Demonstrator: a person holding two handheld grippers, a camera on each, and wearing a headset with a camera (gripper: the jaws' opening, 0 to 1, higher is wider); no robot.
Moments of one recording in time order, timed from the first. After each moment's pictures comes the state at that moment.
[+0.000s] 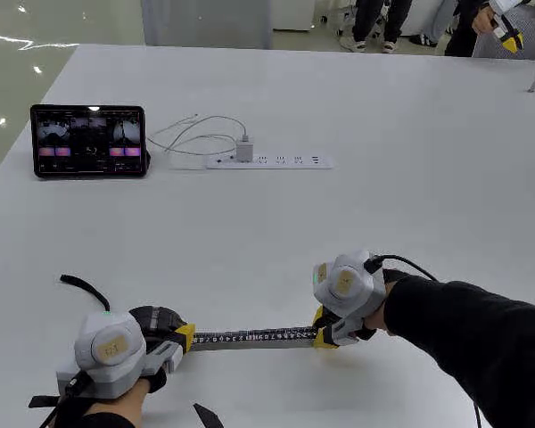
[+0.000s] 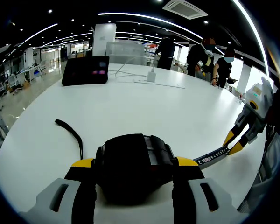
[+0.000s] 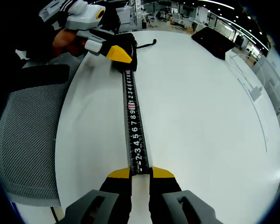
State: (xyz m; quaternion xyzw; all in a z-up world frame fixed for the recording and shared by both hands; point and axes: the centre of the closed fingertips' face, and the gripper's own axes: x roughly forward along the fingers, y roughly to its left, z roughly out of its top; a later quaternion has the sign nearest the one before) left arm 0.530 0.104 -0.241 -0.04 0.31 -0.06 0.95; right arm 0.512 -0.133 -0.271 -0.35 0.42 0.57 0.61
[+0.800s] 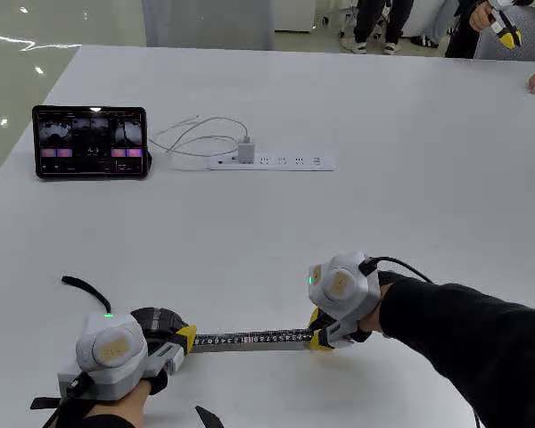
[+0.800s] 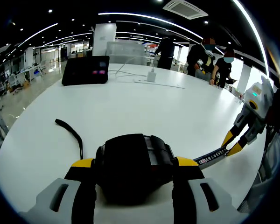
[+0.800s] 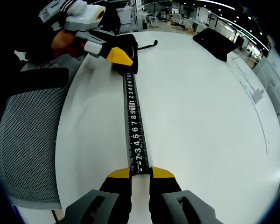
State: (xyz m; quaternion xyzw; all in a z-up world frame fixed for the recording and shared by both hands) left arm 0.530 0.104 -0.241 -0.04 0.31 -0.06 0.95; right arm 0.512 -0.124 -0.271 -0.35 0.42 0.58 0.61
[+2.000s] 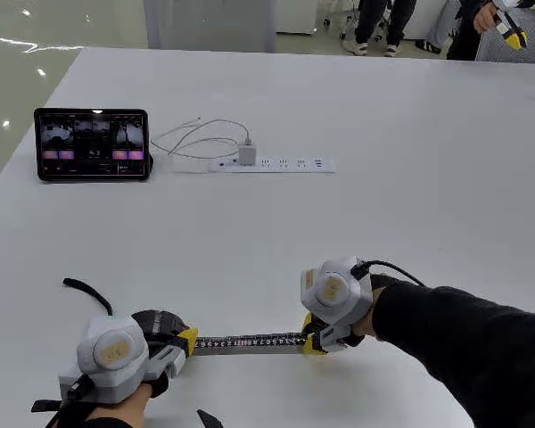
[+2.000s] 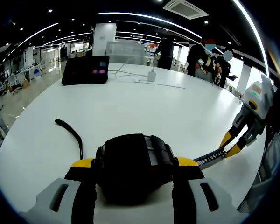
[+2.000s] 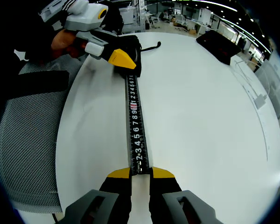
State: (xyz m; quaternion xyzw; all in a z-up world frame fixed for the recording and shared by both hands) left arm 0.530 0.104 -0.241 -0.04 0.31 -0.06 0.95; right arm 0.511 -0.111 -0.271 -0.36 0.41 0.58 0.60
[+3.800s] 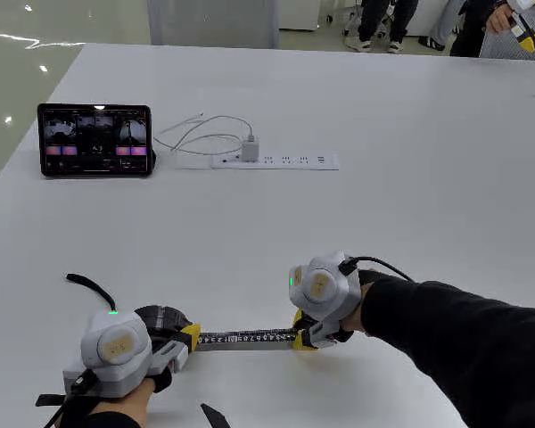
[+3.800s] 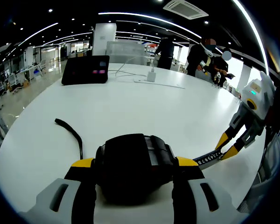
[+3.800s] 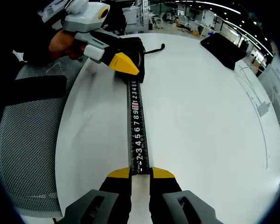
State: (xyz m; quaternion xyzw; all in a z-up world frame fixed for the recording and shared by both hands) left arm 0.530 0.105 -0.242 -0.04 0.31 -0.06 0.95; right arm 0.510 -0.092 -0.271 -0.36 0.41 0.59 0.60
